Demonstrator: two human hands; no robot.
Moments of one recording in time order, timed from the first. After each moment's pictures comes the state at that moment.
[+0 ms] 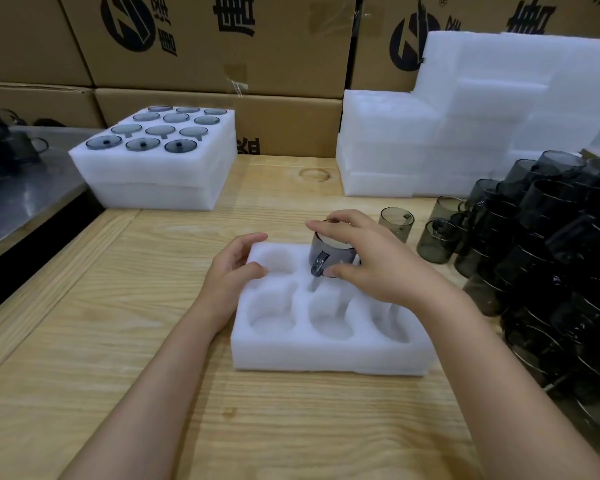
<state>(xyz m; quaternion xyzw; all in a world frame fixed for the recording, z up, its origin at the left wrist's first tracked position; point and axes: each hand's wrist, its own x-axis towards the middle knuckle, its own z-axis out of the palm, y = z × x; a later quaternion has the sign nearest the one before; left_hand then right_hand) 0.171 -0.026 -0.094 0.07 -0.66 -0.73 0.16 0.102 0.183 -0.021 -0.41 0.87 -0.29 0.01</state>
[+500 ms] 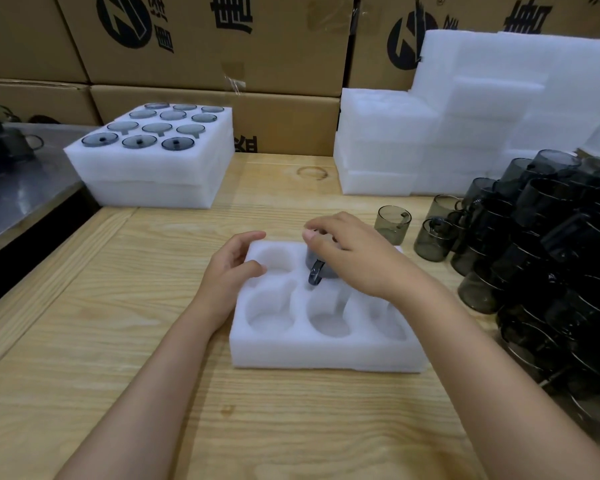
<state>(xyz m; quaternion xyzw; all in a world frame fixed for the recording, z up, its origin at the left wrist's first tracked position) 0.171 -0.024 -0.093 0.07 -0.67 -0.73 0.16 0.106 0.165 -0.021 -0.35 0.88 -0.33 0.05</state>
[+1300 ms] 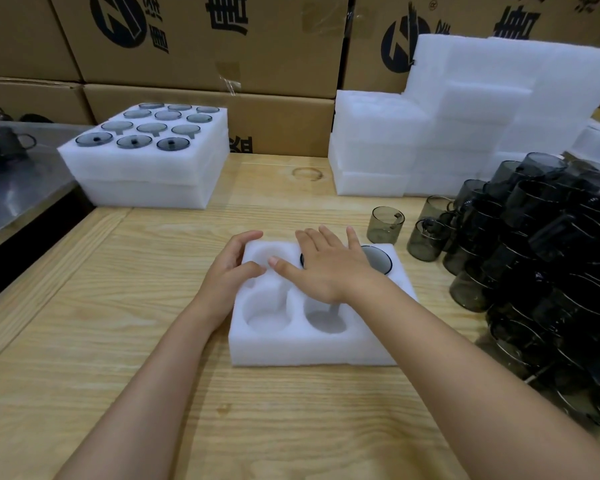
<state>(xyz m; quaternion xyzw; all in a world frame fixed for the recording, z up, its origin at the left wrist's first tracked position) 0.171 -0.020 -0.089 0.07 -0.68 -0.72 0.13 0.098 0.134 -0.051 -0.31 0.95 -0.01 0.09</state>
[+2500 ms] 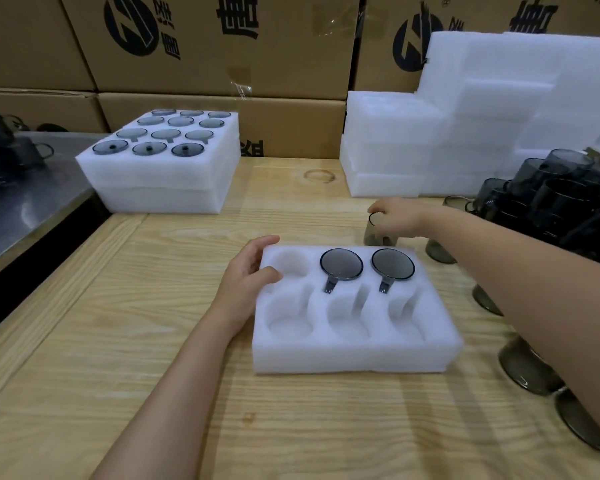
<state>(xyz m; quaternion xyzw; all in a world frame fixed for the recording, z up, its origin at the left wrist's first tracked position) 0.169 -0.024 -0.095 0.06 -0.67 -0.73 0.14 -0.008 0.180 -0.016 -0.19 0.96 -0.15 0.15</state>
